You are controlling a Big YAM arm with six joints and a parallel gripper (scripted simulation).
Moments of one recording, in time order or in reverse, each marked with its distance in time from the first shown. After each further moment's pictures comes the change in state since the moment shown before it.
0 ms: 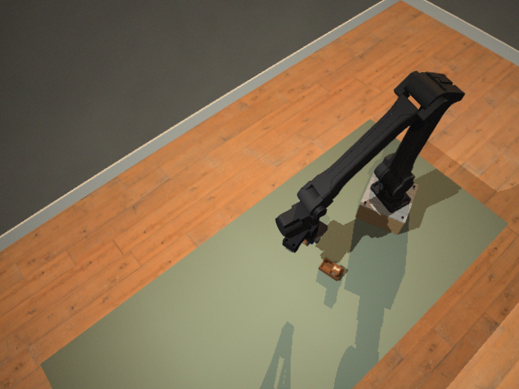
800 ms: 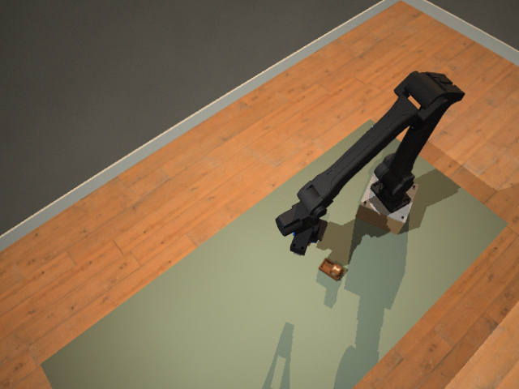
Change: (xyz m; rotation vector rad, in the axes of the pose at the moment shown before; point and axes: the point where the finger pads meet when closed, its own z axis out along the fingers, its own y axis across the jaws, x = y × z) arm 0.000 0.001 0.000 -0.003 0.000 -0.258
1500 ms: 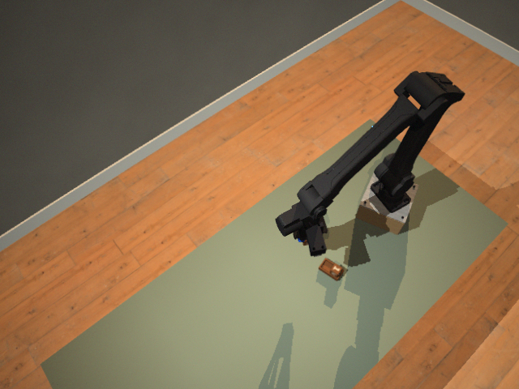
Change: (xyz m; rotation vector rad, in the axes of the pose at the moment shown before) arm 0.000 0.000 0.000 0.000 0.000 -0.579
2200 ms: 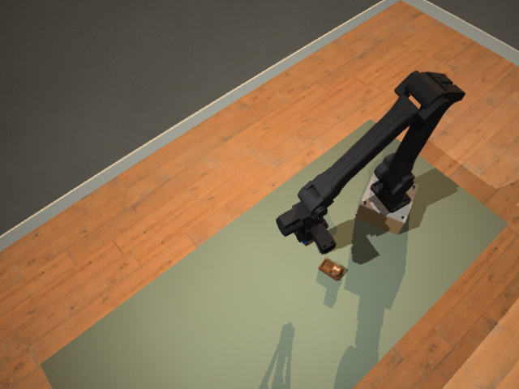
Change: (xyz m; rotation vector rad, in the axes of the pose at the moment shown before) arm 0.000 0.000 0.000 0.004 0.005 -0.303
